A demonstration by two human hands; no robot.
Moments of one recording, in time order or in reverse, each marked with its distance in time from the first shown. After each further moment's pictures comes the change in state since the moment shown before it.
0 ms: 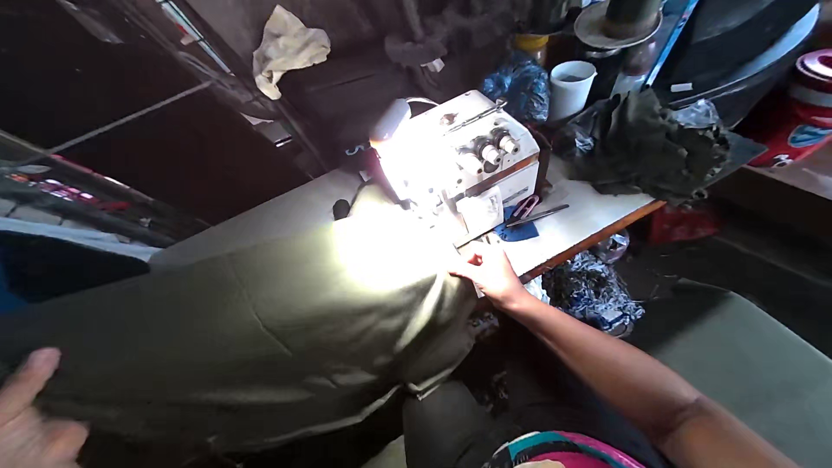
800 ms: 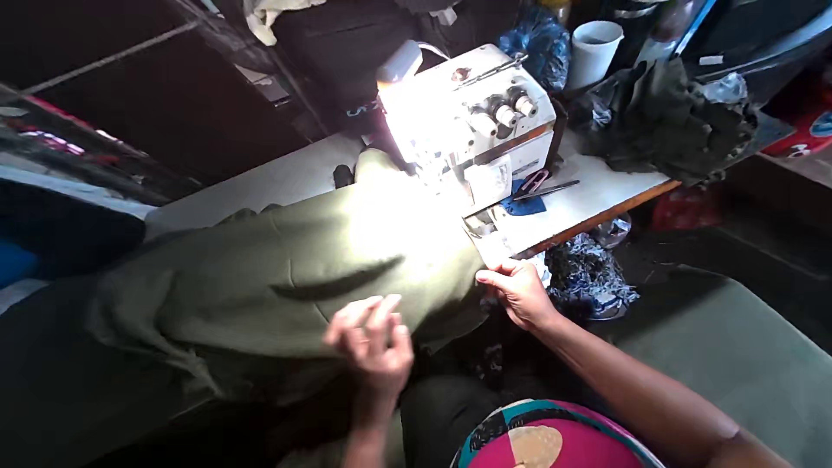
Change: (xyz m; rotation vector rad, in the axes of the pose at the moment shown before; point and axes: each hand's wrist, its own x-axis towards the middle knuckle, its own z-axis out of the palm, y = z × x) left_hand -0.235 0.051 0.294 0.563 -0.066 0.654; right_hand -0.079 0.018 -0.005 0.547 0.053 0.193
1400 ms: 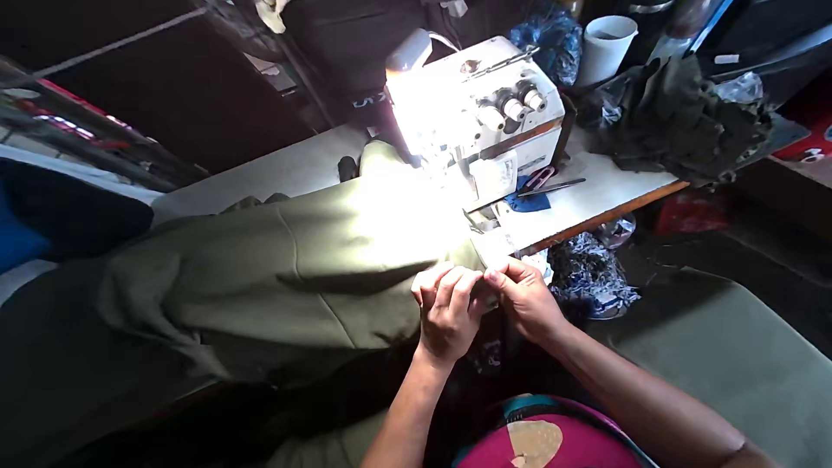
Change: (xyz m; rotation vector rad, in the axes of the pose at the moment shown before) left_hand 0.017 0.070 0.070 -0.227 -0.015 0.141; right_hand -0.019 -0.013 0.005 0.093 -0.133 -0.068
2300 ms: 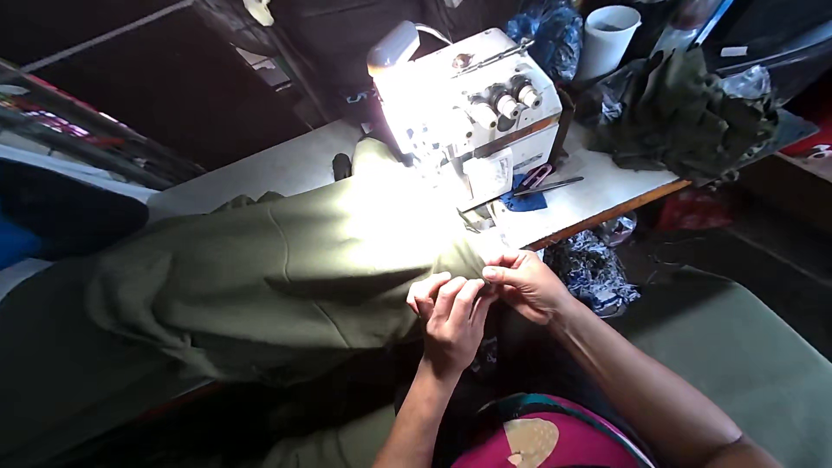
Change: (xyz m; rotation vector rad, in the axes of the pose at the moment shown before) left_hand -0.003 0.022 0.005 -0.032 0.079 -0.080; right_hand 0.019 -0.030 -0.016 0.137 -0.109 0.293
